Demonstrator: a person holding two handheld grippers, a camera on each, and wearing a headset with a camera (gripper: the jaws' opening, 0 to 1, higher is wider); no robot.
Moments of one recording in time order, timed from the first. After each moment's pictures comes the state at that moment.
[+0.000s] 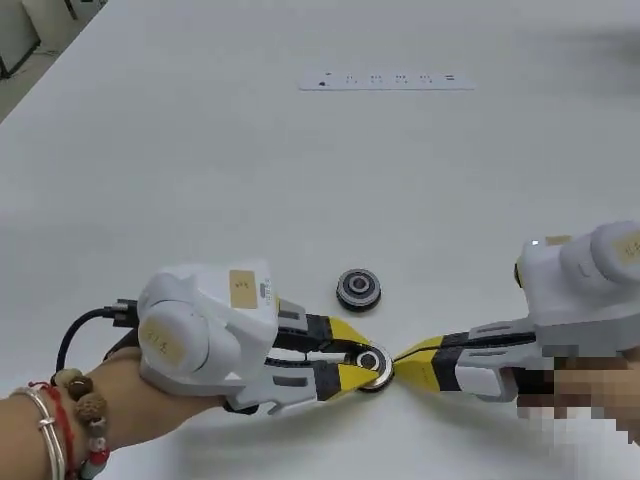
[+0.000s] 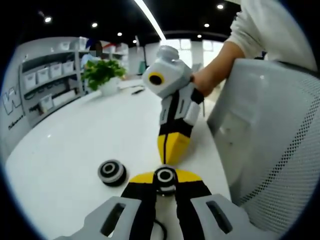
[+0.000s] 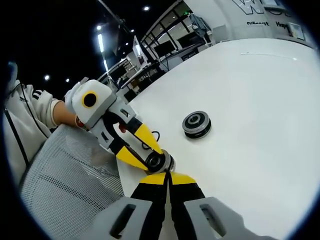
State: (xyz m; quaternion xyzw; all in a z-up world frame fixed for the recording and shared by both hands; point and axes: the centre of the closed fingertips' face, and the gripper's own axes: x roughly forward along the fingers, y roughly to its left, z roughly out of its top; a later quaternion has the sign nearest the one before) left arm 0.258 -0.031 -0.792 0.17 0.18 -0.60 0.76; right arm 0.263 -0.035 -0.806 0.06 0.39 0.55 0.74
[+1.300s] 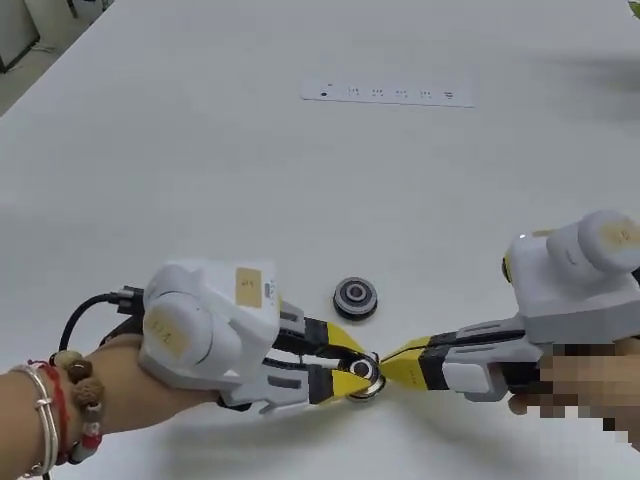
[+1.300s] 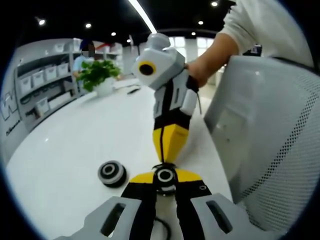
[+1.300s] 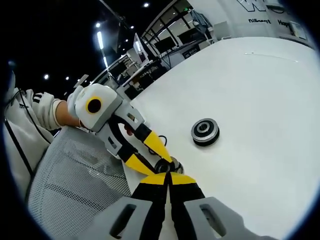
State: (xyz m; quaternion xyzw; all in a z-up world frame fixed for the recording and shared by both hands) left arm 0.258 -0.029 -0.790 0.18 0.17 -0.61 0.75; right arm 0.262 -0.024 -0.792 0.05 0.41 0.55 0.73
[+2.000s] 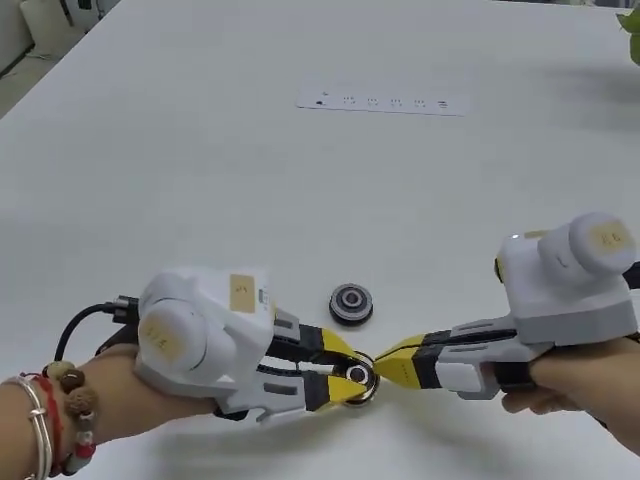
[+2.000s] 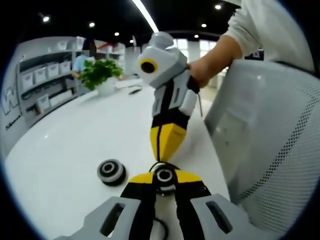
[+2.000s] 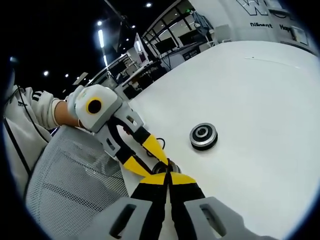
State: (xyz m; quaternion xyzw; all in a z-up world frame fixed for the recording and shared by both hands) left arm 0.259 -0.026 -0.790 0.16 0.19 -0.61 0.75; right arm 0.267 -0.023 -0.789 0.03 0.40 0.55 0.73
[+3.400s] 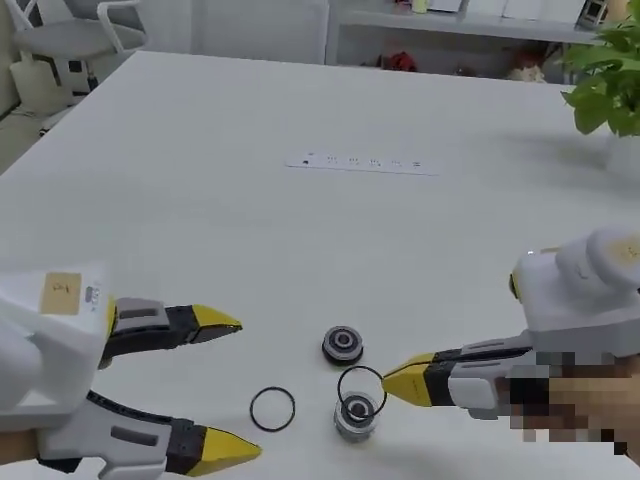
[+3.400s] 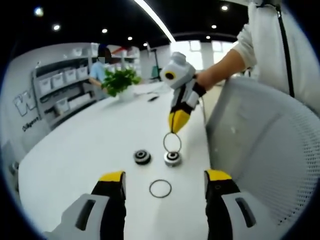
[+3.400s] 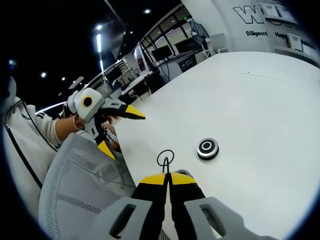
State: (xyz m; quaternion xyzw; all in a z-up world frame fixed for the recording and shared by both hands) left arm 0.238 0.070 -0.725 0.17 0.16 -0.55 0.80; right arm 0.259 -0.025 -0.741 0.03 0.37 0.53 0.76
